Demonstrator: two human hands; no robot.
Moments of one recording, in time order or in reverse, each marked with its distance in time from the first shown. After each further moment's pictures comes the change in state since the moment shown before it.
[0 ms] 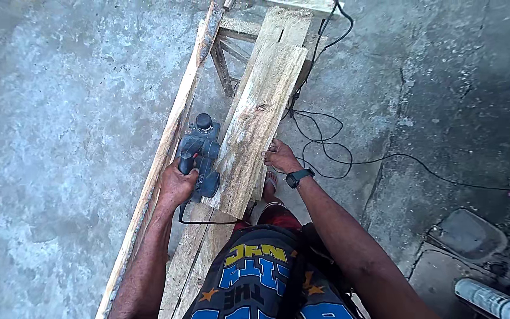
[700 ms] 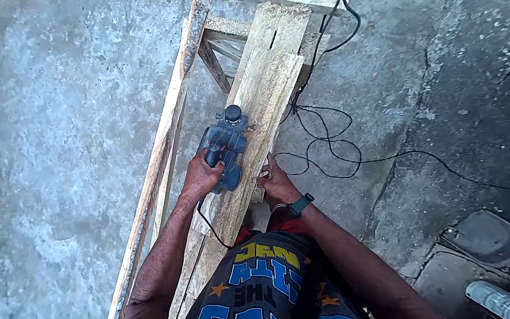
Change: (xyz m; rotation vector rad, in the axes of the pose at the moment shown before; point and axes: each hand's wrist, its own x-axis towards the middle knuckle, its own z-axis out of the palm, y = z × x) left_hand 0.107 0.081 0.096 0.148 -0.154 -0.029; right_hand 0.001 -0.023 -0.026 -0.087 -0.205 -0.002
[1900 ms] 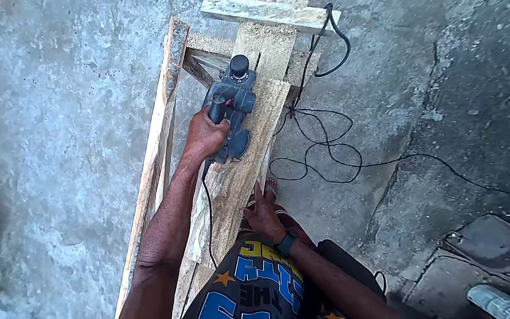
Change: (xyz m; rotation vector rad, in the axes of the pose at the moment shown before) left_hand 0.168 0.127 0.017 -0.044 0.015 0.140; right_hand 0.000 -0.012 -0.006 -0.033 -0.029 -0.018
